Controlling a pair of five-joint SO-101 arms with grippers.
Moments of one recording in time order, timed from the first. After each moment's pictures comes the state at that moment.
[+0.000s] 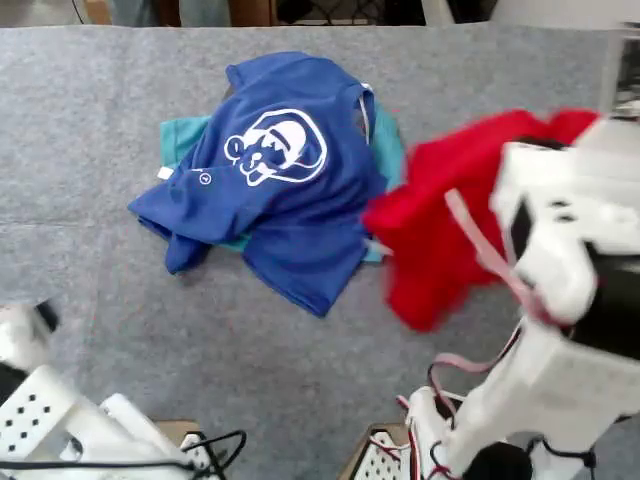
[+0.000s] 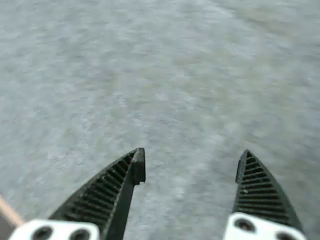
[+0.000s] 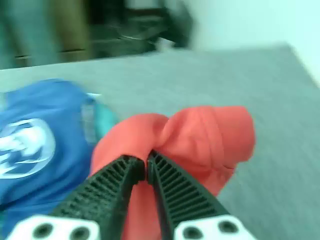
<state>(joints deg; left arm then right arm) -53.9 -66.7 49.2 78.3 -17.3 19.3 -30.6 -20.5 96.1 0.2</state>
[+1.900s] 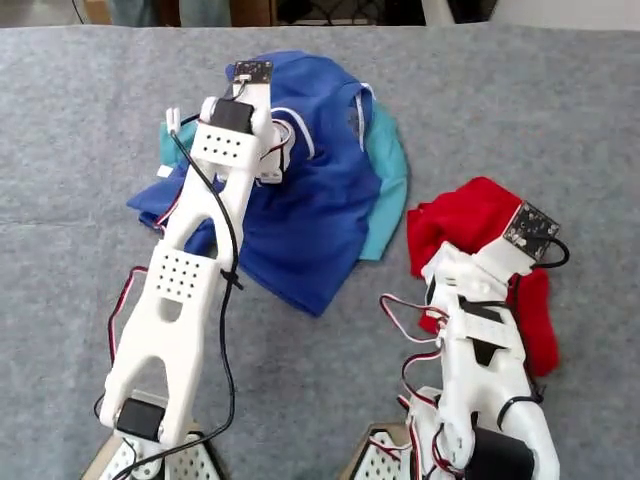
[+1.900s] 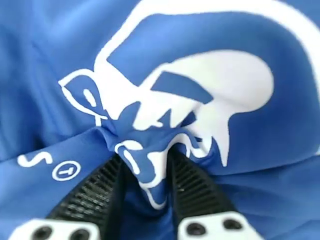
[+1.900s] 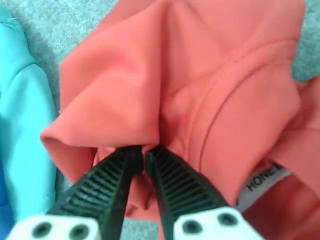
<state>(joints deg) 8.3 72.4 -85.9 100.0 13.0 17.4 -28.5 80.5 5.8 -22.7</state>
